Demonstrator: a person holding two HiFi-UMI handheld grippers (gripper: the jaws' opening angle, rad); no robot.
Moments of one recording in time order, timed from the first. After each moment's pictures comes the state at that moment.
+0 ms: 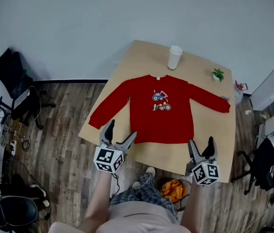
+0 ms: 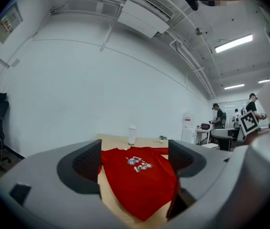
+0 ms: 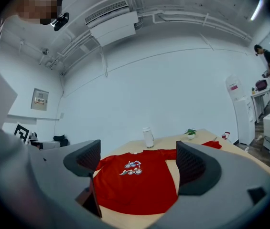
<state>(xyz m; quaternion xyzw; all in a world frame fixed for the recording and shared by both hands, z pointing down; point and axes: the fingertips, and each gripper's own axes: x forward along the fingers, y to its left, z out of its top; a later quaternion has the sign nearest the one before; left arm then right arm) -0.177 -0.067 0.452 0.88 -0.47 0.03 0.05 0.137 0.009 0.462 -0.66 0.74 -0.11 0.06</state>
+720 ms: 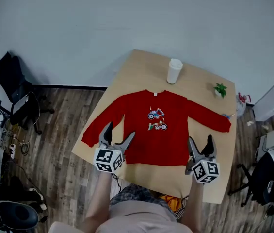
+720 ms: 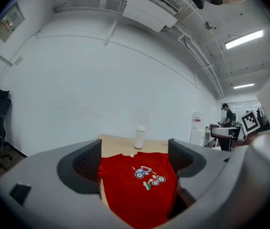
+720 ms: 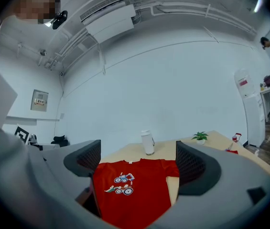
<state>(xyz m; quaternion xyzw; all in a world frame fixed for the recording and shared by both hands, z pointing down) -0.146 -0.176 0.452 0.86 -0.50 0.03 0.07 0.177 -0.120 0.452 -0.64 0.76 -0.11 0.06</state>
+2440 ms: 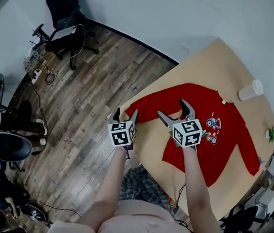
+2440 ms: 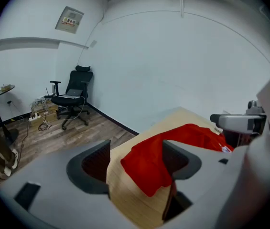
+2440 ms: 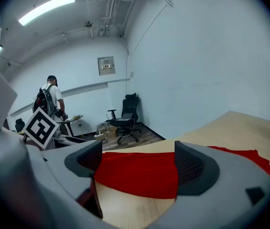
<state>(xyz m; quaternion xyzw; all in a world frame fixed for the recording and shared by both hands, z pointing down) -0.418 -0.165 0.624 0.57 -0.76 0.09 0.30 -0.268 -0.257 0.565 -0.22 0.95 -0.12 -0.18</state>
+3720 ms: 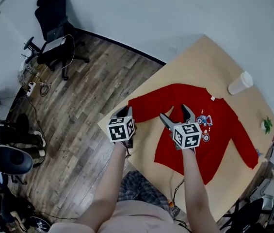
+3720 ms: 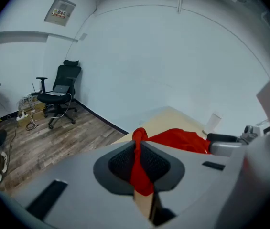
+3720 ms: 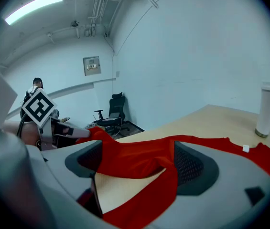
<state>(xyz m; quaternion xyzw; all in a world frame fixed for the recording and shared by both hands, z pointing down) -0.375 -0.216 0.596 0.61 -0.72 0.09 0.32 -0.199 -0.281 0.580 -0.29 0.93 -0.15 -0.18</state>
